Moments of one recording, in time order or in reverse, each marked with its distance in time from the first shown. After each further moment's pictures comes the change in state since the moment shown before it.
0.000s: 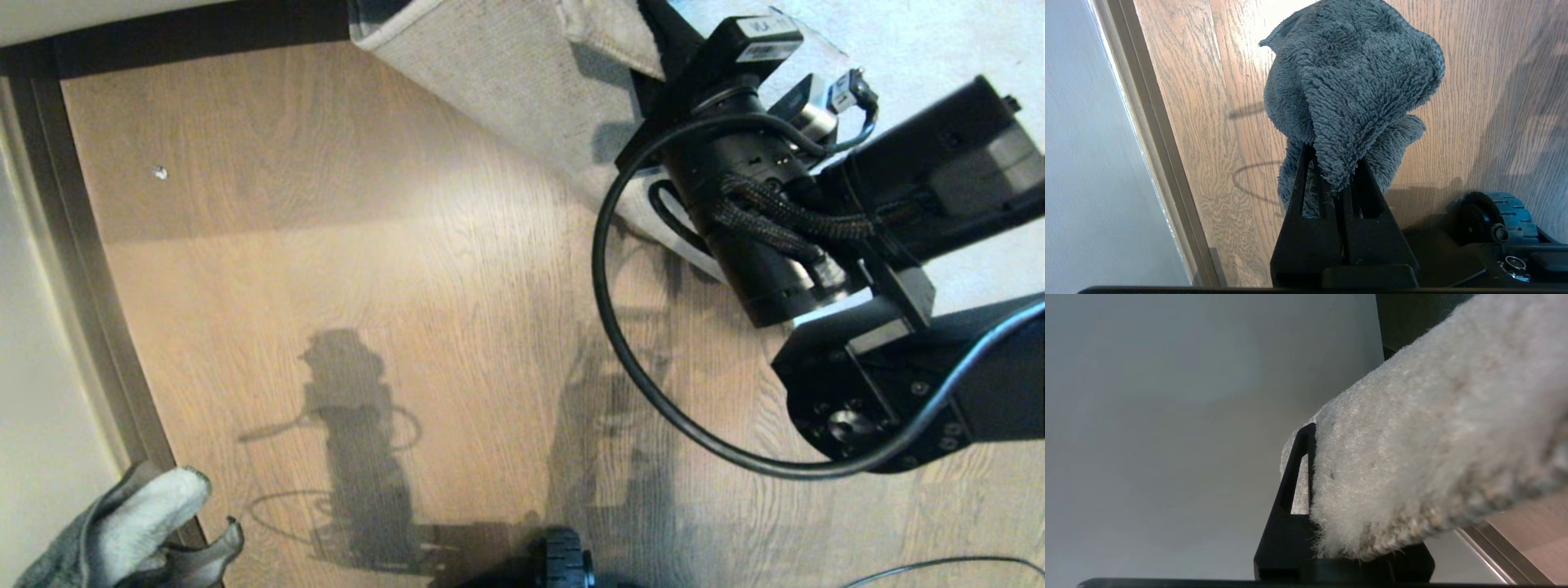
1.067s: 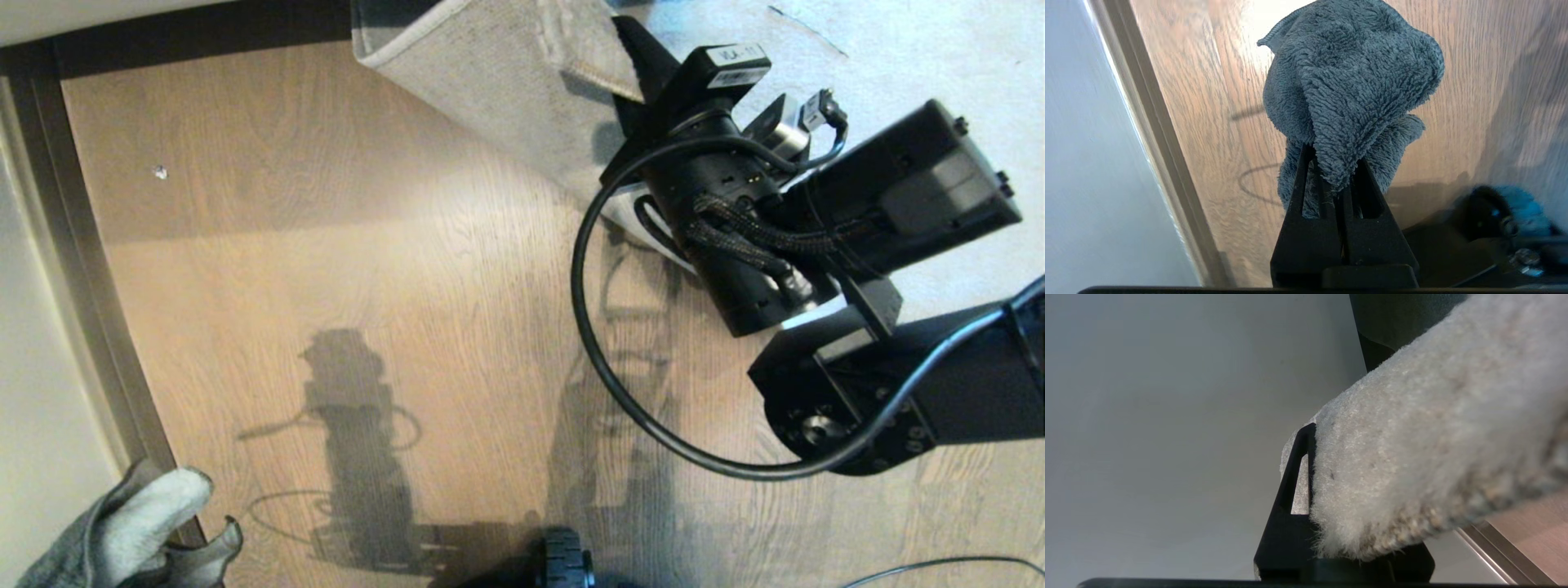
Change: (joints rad) left arm 0.000 0.000 -0.001 -0.001 -0.014 0.054; right arm 0.001 0.037 -0.007 -0.008 0.001 0.015
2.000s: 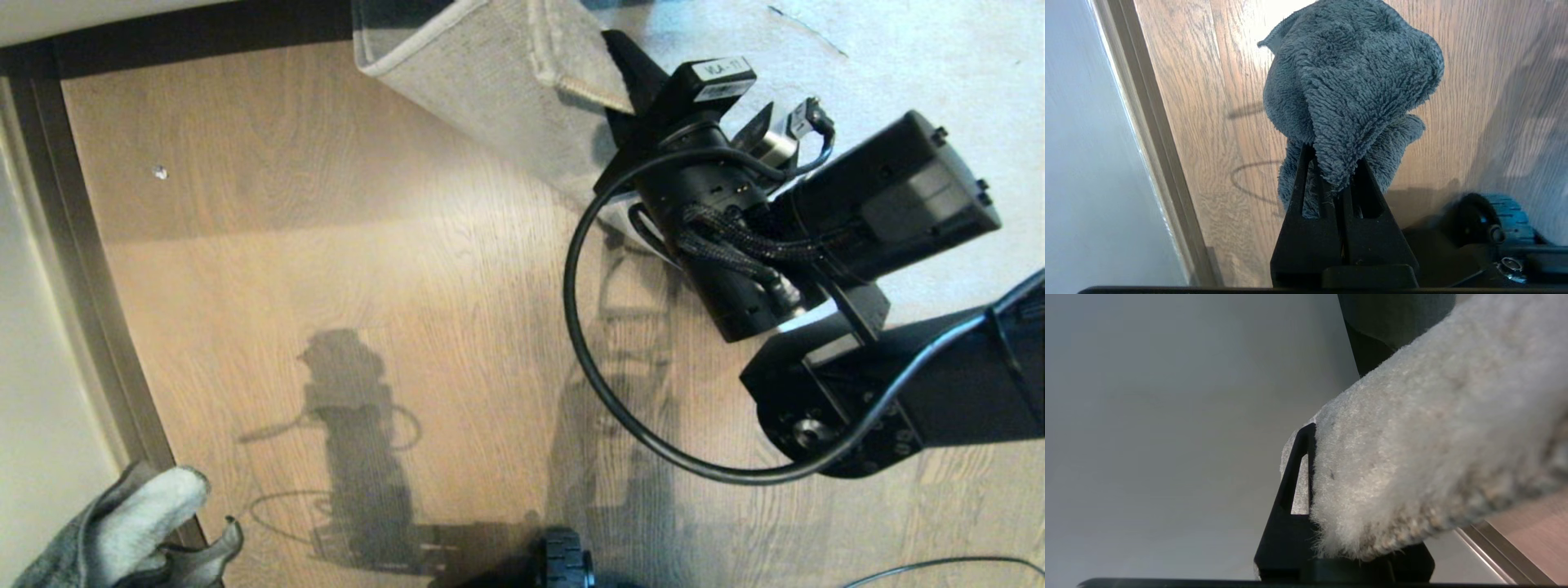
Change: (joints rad) left arm 0.000 0.000 0.000 0.002 0.014 -0.068; right arm 0.000 0.014 0.003 0.001 0.014 -0.002
